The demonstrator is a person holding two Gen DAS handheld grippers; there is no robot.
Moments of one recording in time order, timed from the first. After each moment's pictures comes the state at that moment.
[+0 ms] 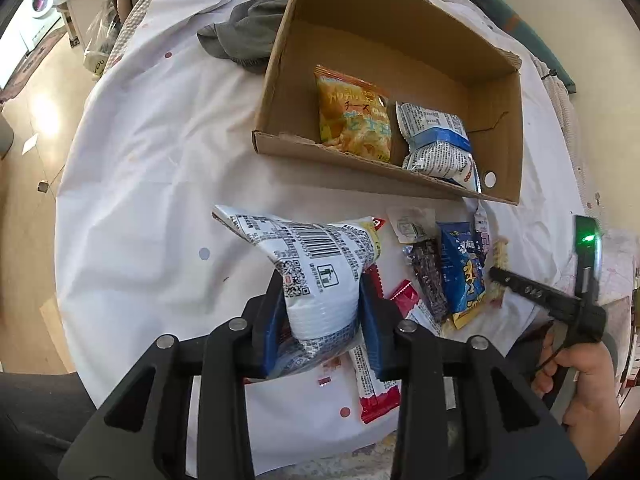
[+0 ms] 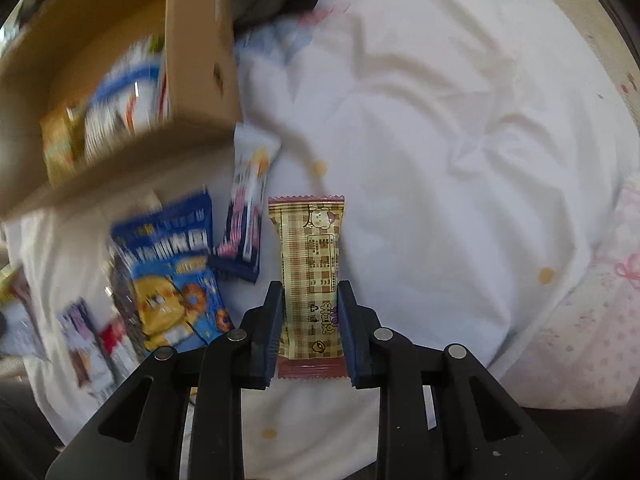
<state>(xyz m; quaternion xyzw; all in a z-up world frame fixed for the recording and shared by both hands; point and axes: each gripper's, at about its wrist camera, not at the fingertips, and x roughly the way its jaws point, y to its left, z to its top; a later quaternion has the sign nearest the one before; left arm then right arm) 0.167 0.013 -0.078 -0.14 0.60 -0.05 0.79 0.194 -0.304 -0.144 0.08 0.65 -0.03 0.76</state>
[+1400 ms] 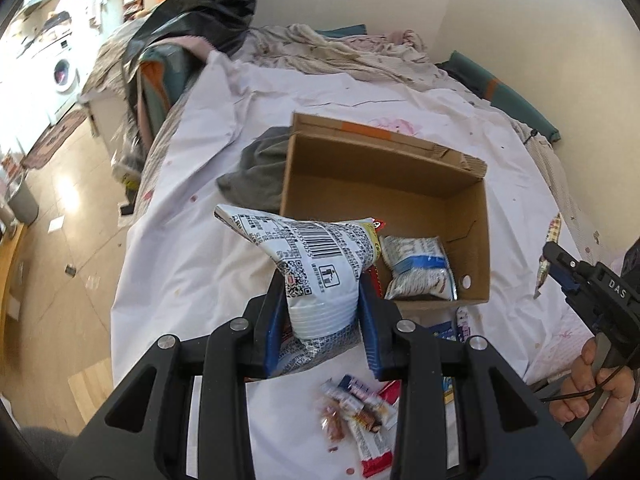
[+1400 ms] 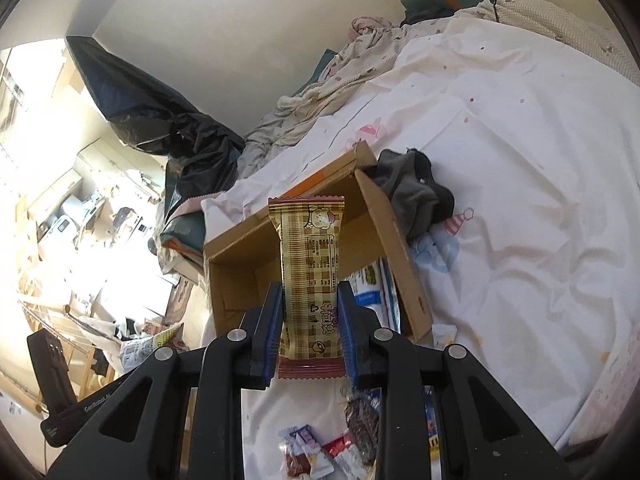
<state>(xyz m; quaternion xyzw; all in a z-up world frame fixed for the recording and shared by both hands) 0.186 0.015 0.023 -0.09 0.45 -0.02 0.89 0.200 -0.312 -0.014 0.30 0.37 0.14 0.87</state>
